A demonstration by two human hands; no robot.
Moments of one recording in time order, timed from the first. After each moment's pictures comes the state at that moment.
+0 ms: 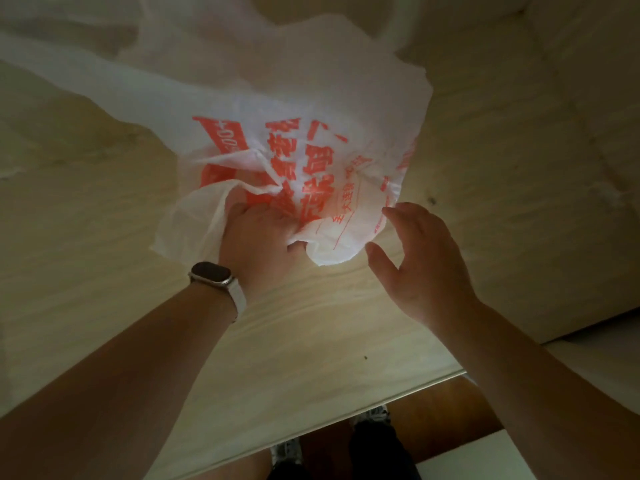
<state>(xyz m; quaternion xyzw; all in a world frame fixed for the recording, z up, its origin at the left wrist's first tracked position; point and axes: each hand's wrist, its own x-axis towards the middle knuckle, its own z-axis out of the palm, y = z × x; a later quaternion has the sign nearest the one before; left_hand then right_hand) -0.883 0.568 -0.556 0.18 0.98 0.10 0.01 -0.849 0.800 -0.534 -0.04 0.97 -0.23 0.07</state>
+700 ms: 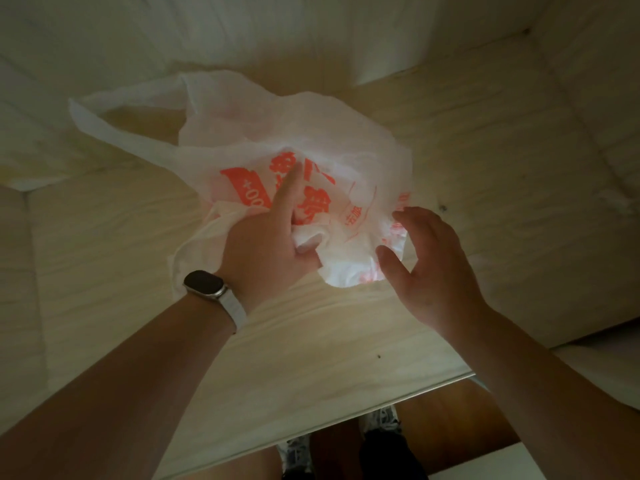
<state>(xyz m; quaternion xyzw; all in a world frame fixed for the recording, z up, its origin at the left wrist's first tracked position) -0.867 0.565 -0.497 0.11 0.95 0.28 0.03 -0.842 0.793 -0.525 -0.04 0.95 -0.32 0.03</state>
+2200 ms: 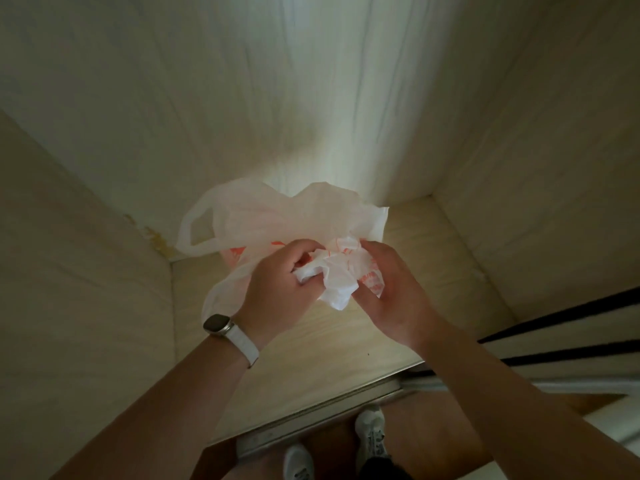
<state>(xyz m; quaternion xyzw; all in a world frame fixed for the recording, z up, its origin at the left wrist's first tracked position) -0.757 0.514 -0.214 0.07 0.87 0.48 -0.08 -0.756 0.715 -0.229 -0.11 0.89 -0.44 0.01</state>
